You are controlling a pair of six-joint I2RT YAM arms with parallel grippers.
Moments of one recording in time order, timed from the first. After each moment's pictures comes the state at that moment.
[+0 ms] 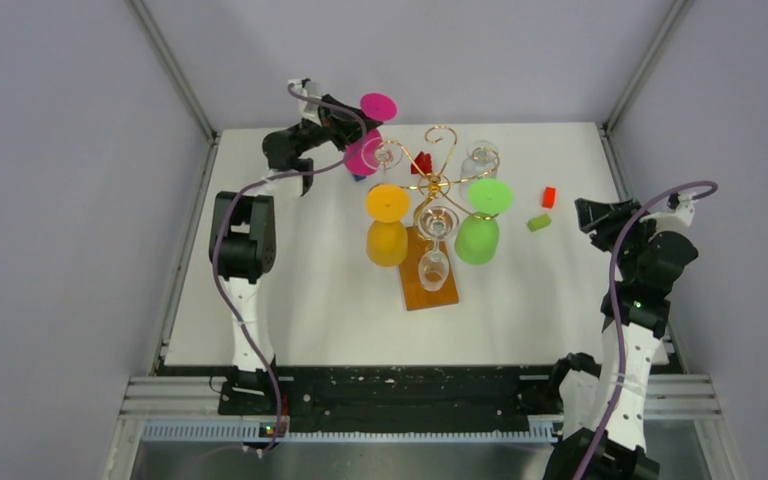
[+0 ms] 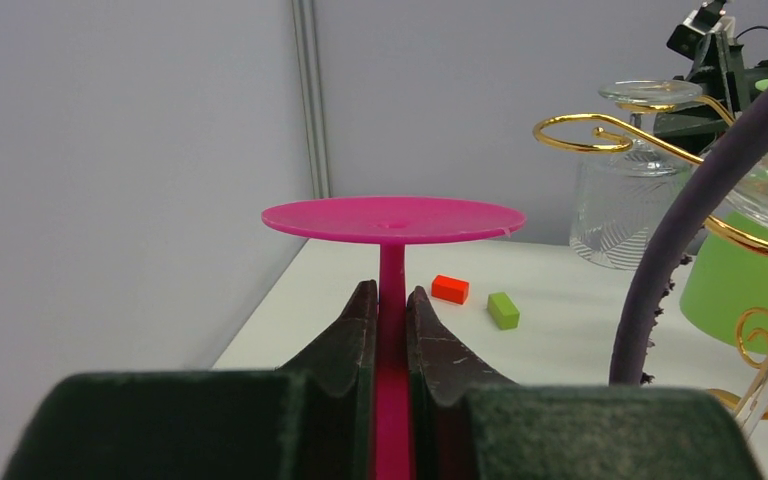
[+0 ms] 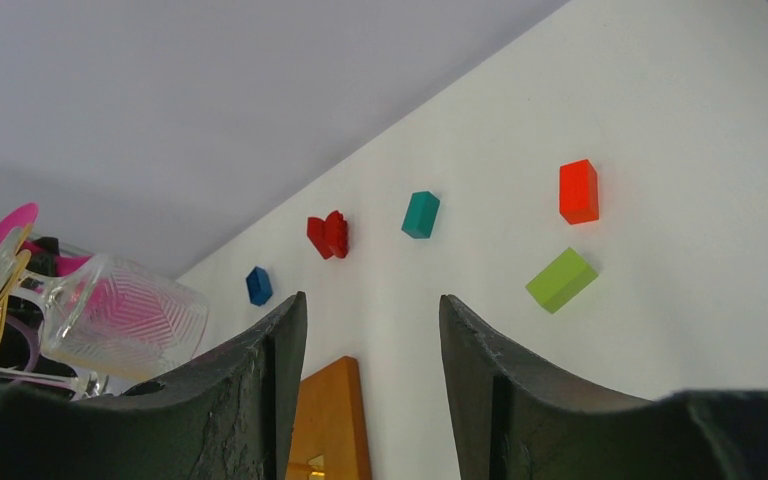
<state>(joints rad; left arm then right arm) -0.14 2.19 1.59 1.52 1.09 -0.79 -0.47 0.69 0.57 0.05 -0.52 0.68</state>
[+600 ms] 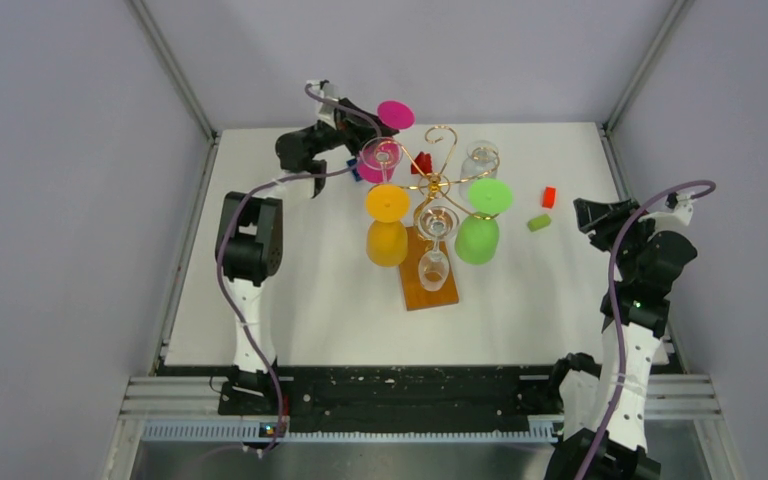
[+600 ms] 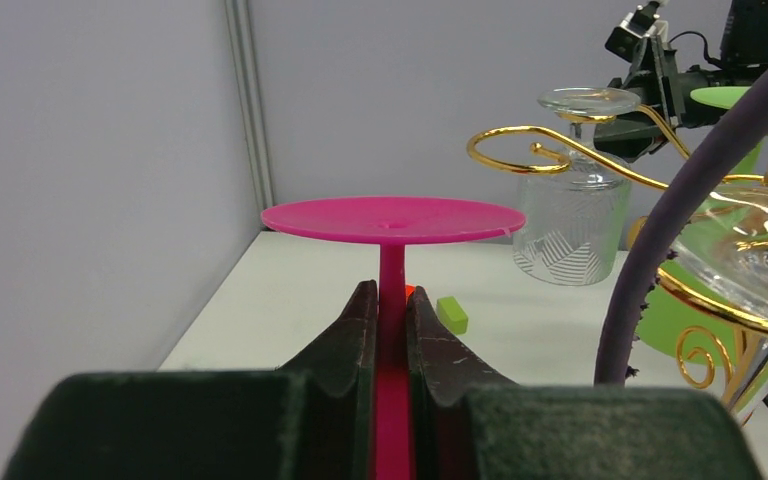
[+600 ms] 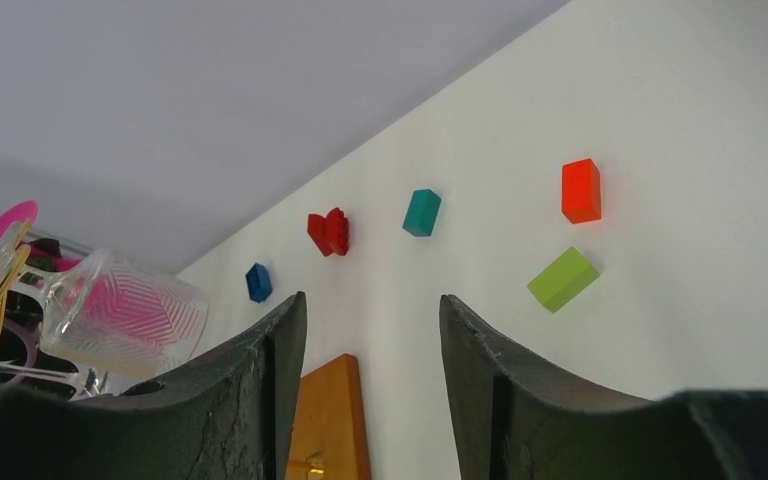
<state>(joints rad) -0.21 2.18 1.59 1.52 1.11 -0.84 -0.46 0.69 0.57 0.05 -0.52 0.67</state>
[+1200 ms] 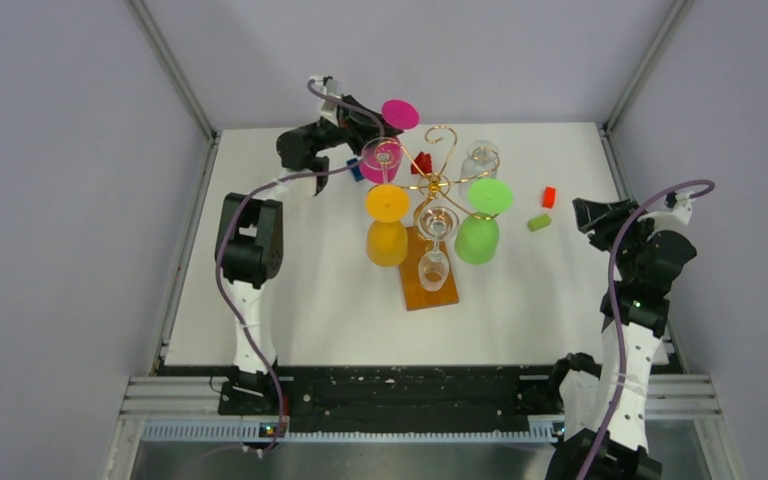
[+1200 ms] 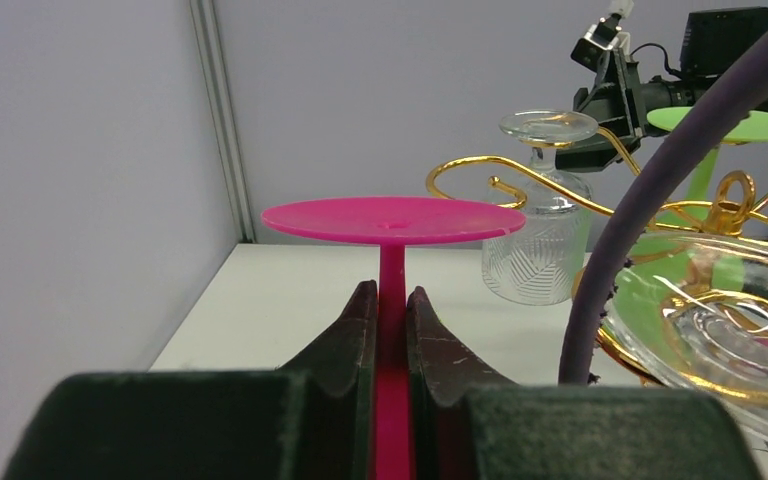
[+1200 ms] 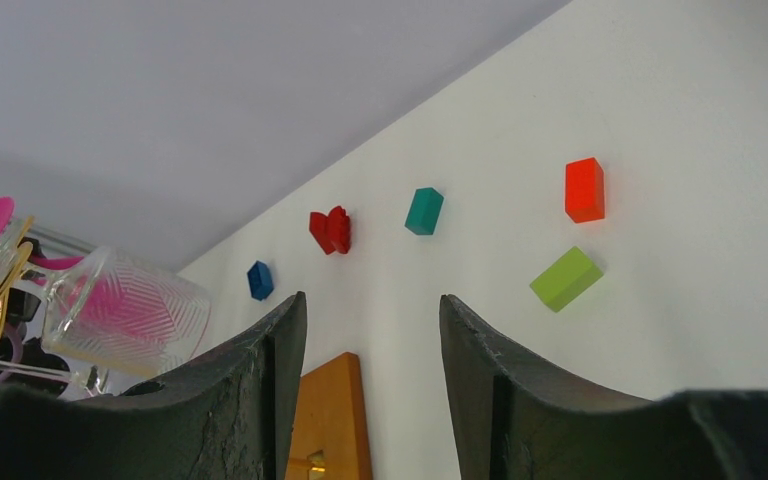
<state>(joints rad) -0.24 2.16 1.60 1.52 1.14 -0.88 -0.45 0.69 0.57 0.05 -0.52 0.67</state>
